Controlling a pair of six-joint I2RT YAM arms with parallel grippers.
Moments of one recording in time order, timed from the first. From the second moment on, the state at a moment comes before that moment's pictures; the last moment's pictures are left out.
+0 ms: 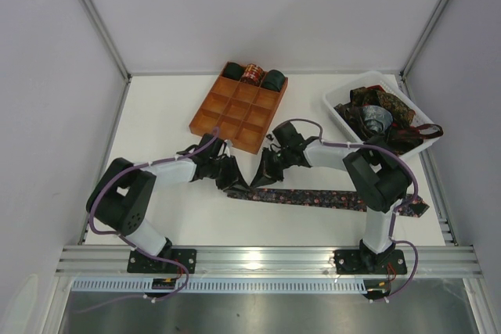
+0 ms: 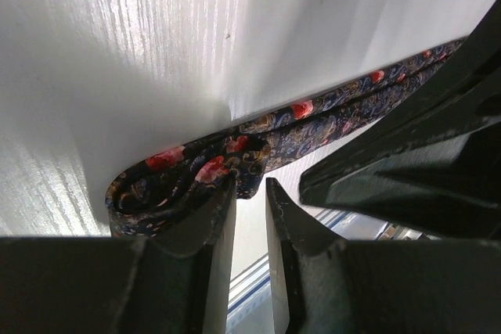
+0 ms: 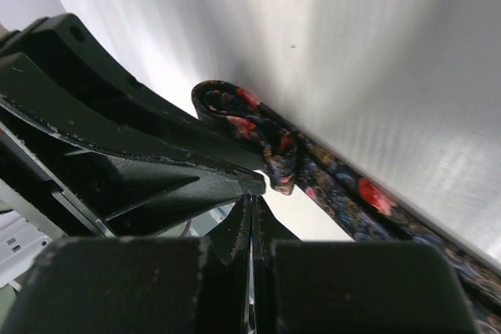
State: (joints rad) left arm -0.50 1.59 0.73 -0.19 0.51 -0.80; right arm 0.65 1.88 1.07 -0.19 -0.68 0.89
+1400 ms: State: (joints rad) left arm -0.37 1.42 0.76 -0.38 0.49 -0.67; right arm 0.68 1.99 1.12 -0.20 -0.66 0.81
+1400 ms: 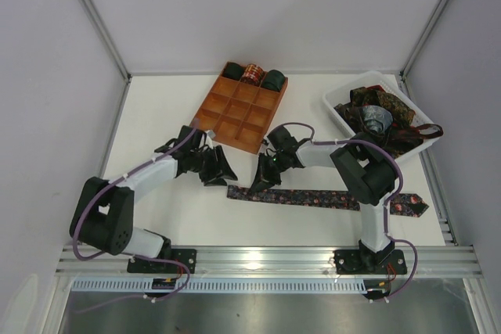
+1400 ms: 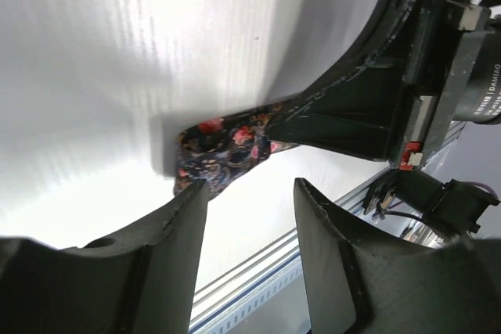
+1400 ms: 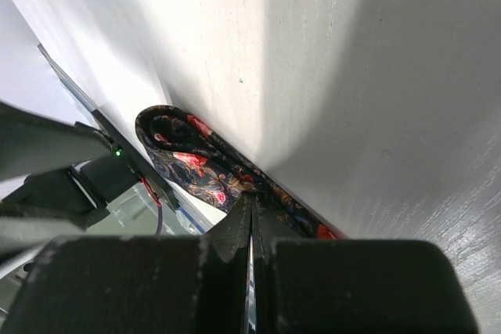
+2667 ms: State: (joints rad) left arm -0.29 1.66 0.75 -0.36 0.72 -0.46; right arm 0.68 1.99 1.12 -0.20 -0.66 0.78
